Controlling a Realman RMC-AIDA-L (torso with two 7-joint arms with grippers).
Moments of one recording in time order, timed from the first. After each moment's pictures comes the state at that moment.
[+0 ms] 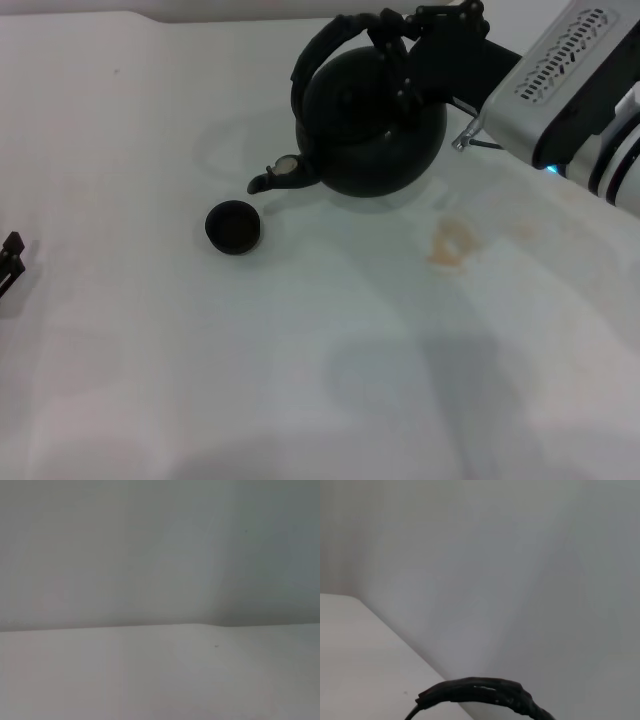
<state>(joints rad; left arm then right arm) -0.08 -2.07 0.95 0.23 -2.22 -1.16 2.62 0.17 2.03 -1.96 -1.26 -0.93 -0.27 0.82</state>
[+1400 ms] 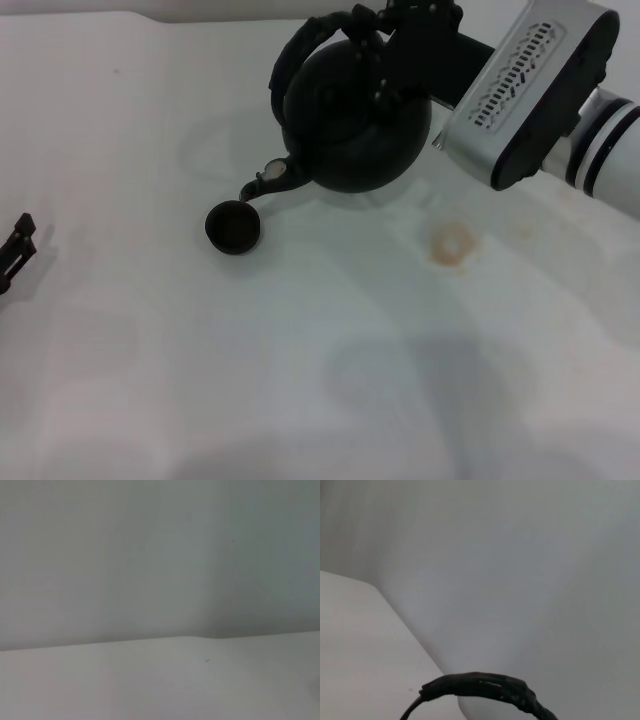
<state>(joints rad) -0.11 -2.07 0.95 0.23 -2.22 -1.16 2.64 0.22 2.03 -2.00 -1.26 -0.93 -0.24 0.68</state>
